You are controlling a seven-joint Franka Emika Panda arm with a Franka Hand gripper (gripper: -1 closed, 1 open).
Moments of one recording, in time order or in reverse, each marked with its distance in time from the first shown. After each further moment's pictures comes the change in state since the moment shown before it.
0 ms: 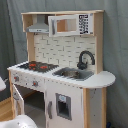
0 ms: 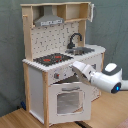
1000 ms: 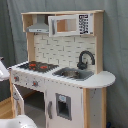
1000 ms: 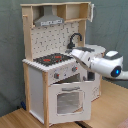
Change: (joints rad) arm 0.021 0.103 -0.124 0.000 0.052 -0.017 -0.362
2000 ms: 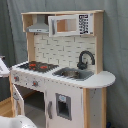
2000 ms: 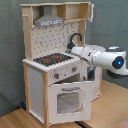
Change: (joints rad) arm 0.083 0.115 -0.037 0.001 0.099 -0.136 -0.296
